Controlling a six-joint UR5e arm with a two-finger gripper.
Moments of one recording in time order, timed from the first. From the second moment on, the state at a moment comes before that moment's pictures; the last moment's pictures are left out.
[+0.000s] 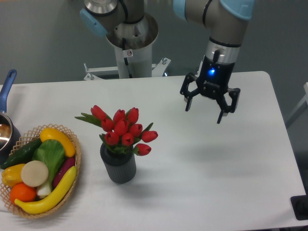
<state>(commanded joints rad) 2.76 -1.69 -1.81 -0.94 1.03 1.31</state>
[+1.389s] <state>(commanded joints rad) 2.70 -1.77 -2.01 -0.94 0.48 1.58</state>
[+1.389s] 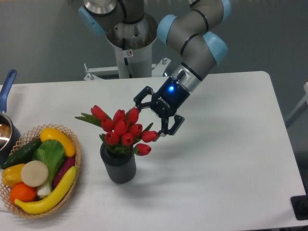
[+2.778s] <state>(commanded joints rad) 2.65 -1.85 -2.01 -0.91 0.31 1.62</state>
